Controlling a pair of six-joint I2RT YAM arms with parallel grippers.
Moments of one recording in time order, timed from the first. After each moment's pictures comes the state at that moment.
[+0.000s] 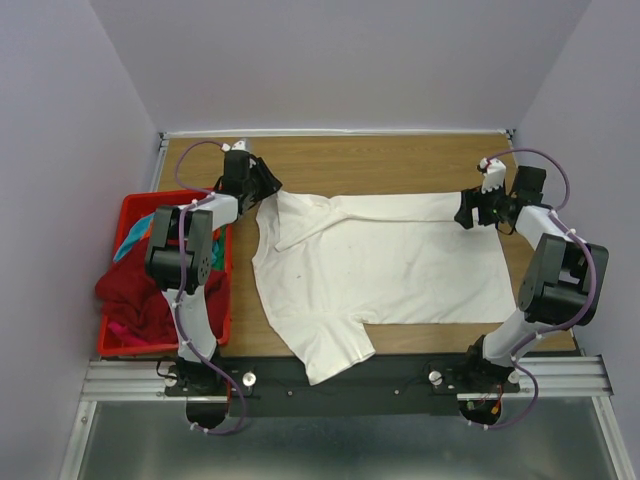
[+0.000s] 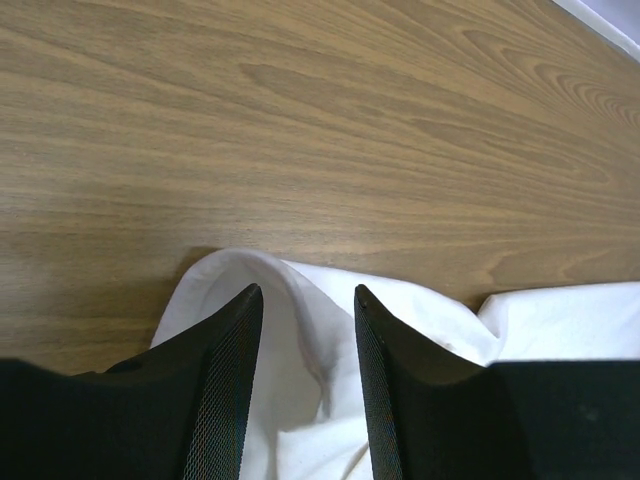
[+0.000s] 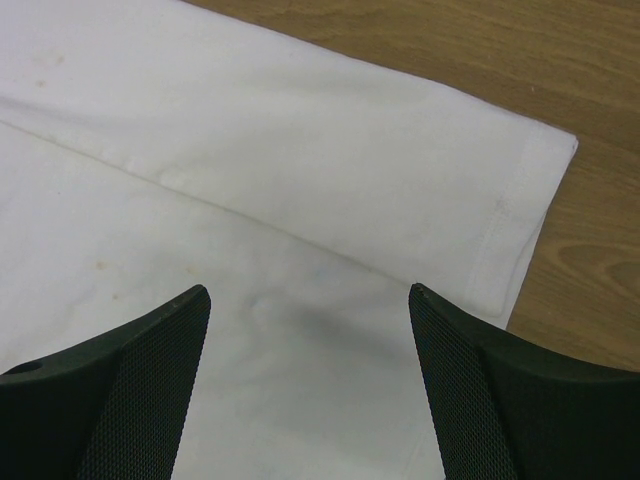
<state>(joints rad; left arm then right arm) -0.15 1.97 1.21 0.22 0.18 -0.59 -0.28 1.68 1.04 -0.21 -0.53 -0.46</state>
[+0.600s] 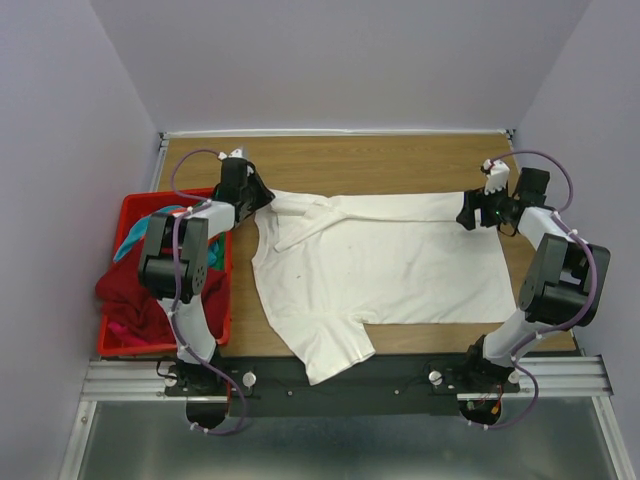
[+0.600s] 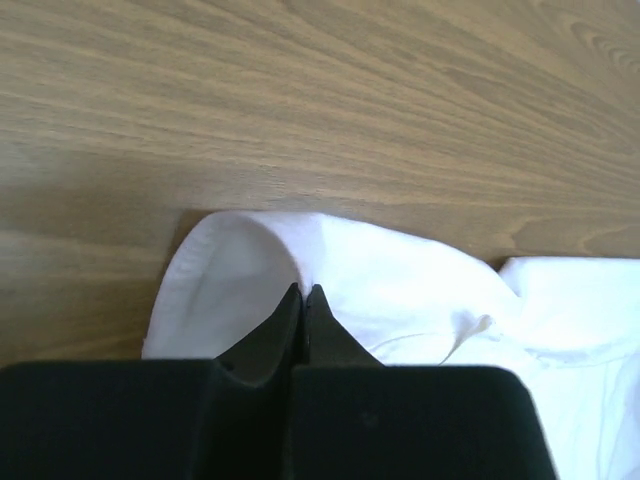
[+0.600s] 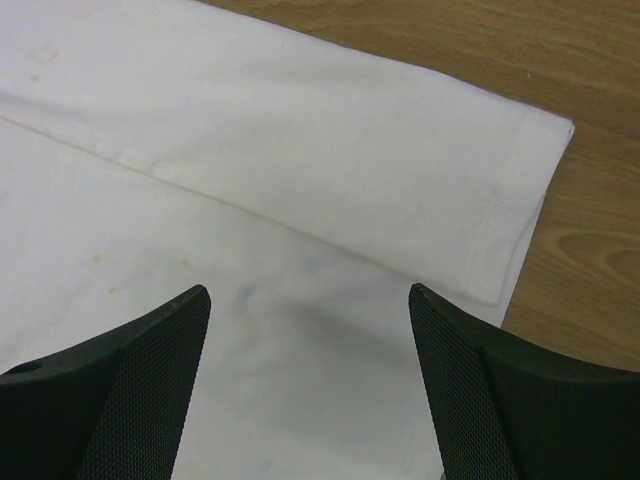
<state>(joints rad) -0.14 1.93 1.13 0.19 0.18 -0.61 -0.30 1.68 1.04 -0.21 -0.55 -0.46</state>
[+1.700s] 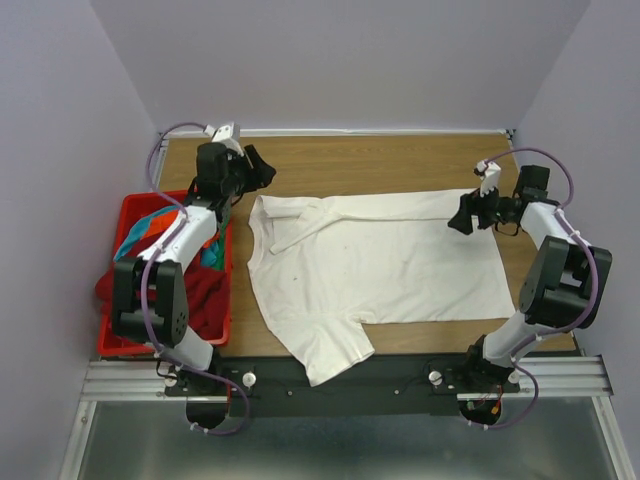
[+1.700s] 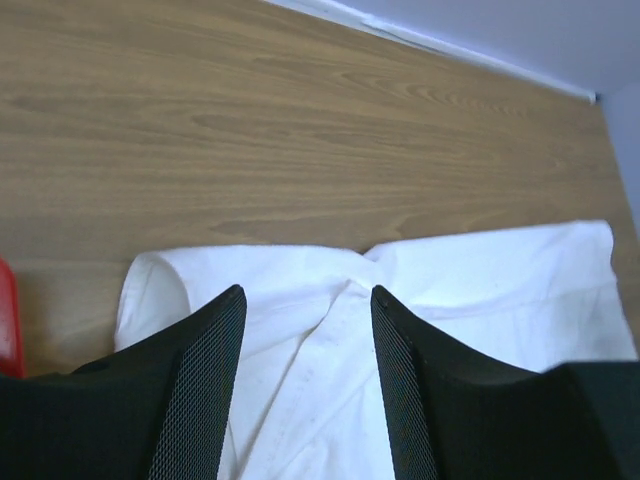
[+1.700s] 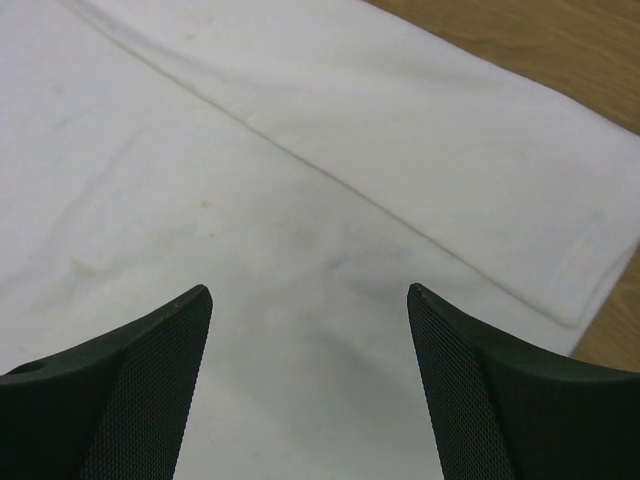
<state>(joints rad) -0.13 1.51 0.99 0.16 0.23 -0.50 -0.31 1.66 1.09 -0.38 -0.74 -0.60</state>
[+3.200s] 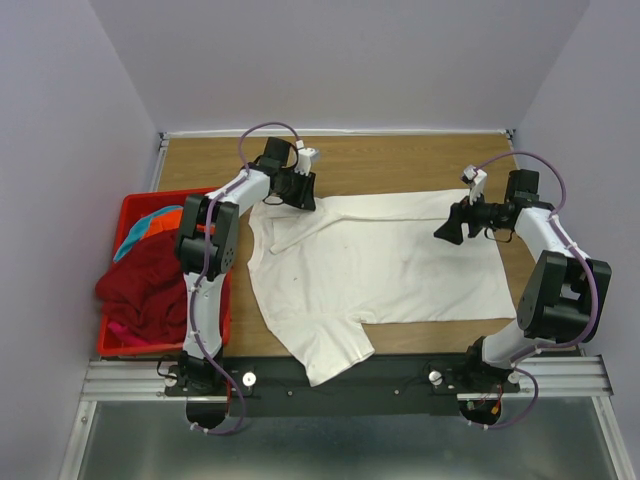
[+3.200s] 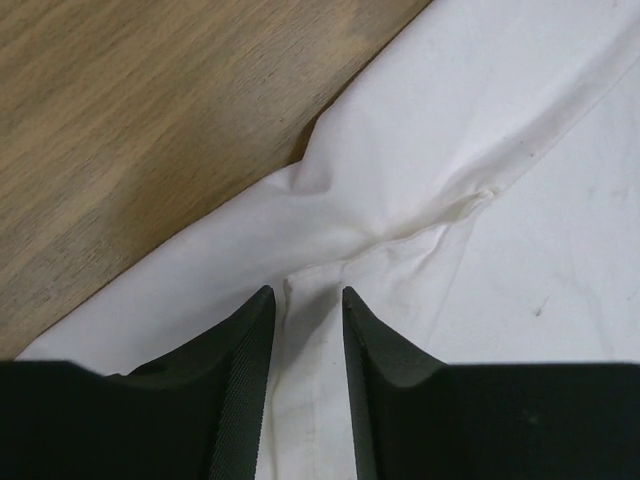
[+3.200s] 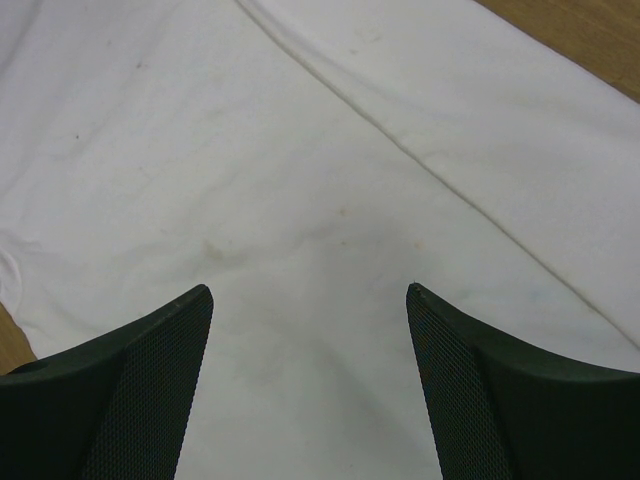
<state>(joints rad) -0.31 2.17 1.64 -0.40 0.51 0.06 -0.24 1.57 1.04 -0.55 -0.91 -0.70</state>
